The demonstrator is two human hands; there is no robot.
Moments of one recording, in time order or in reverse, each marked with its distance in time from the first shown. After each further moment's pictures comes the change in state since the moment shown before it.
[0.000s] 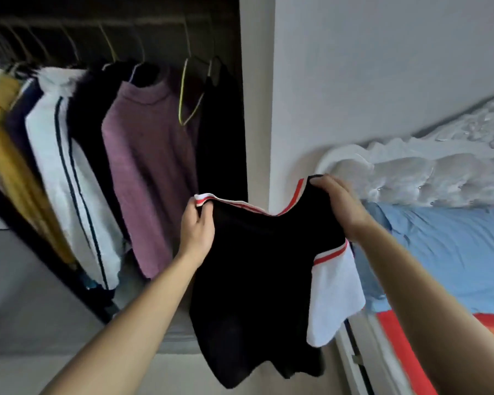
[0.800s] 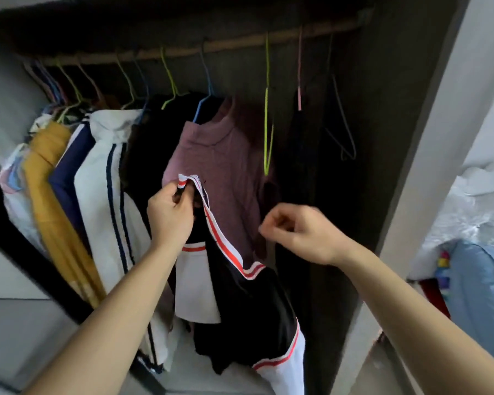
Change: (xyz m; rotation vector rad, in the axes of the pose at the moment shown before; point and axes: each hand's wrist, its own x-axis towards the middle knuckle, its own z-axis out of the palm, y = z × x) left_hand 0.262 -0.025 -0.142 0.028 0.186 0.199; right_hand 0.148 -0.046 0.244 -0.429 -0.397 -0.351
